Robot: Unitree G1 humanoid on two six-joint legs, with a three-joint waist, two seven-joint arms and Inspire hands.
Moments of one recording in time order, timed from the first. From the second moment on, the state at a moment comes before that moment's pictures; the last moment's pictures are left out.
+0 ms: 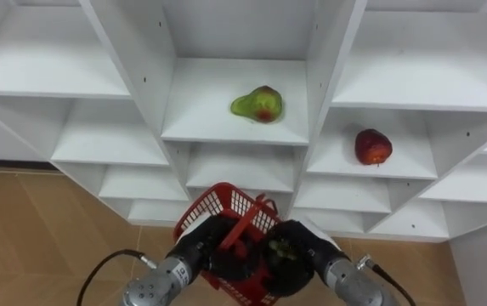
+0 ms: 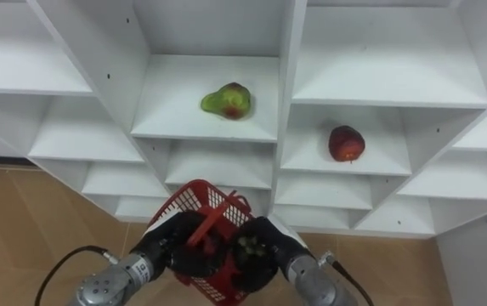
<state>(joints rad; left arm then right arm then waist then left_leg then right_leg) 0.00 0.18 -0.37 0.57 -0.01 -0.12 -0.22 -0.05 -0.23 0.46 0.65 -0.14 -0.09 0.08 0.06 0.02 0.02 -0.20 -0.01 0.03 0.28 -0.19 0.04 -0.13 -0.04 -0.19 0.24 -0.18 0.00</state>
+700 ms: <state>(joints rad) 0.00 0.17 -0.36 0.57 -0.04 -0.07 -0.23 -0.06 -0.18 0.42 0.73 0.20 -0.08 0.11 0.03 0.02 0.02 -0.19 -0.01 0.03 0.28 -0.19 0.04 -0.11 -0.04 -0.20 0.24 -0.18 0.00</state>
